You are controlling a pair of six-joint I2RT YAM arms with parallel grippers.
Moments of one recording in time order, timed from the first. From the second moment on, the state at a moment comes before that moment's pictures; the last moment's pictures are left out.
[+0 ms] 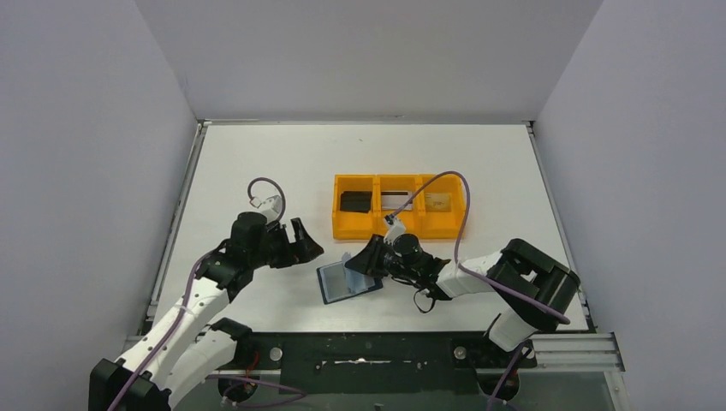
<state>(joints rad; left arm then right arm) -0.40 0.83 0.55 -0.38 0.22 -0.64 0.89 1.57 0.47 0.68 -0.16 1.02</state>
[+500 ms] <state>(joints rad) -0.62 1.05 0.53 -0.16 0.36 -0.75 0.80 1.66 0.35 0.92 -0.24 1.11</state>
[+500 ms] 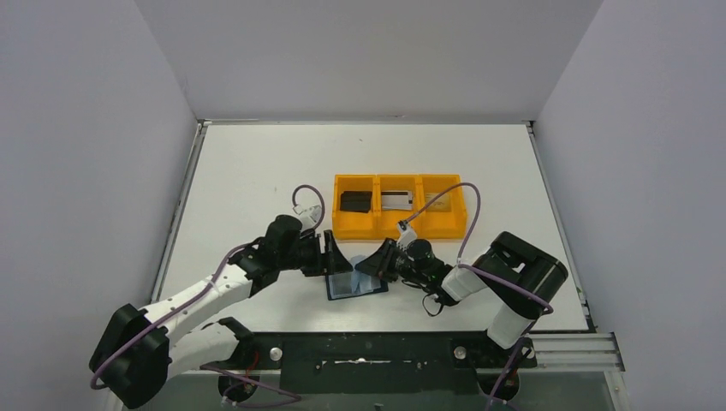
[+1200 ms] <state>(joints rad) -0.70 1.32 0.48 0.00 0.21 -0.88 0.79 1.68 0.29 1.02 -0.25 1.17</state>
